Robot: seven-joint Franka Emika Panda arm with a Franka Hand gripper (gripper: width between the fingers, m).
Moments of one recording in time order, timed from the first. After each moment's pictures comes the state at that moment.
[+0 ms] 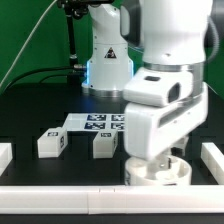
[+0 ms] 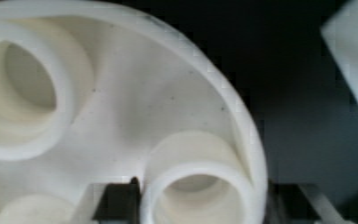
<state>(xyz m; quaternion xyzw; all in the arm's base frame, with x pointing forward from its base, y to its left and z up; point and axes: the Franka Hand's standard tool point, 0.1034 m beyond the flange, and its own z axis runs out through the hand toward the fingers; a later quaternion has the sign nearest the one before) 0.591 0.083 0.022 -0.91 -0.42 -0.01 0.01</state>
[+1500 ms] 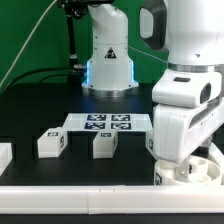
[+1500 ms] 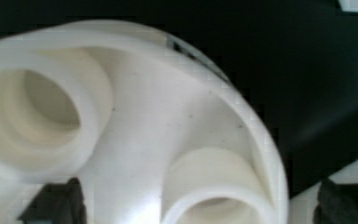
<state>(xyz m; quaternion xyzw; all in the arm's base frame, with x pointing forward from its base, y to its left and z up) 0.594 0.103 0.021 -0.90 -0.44 -0.02 0.01</state>
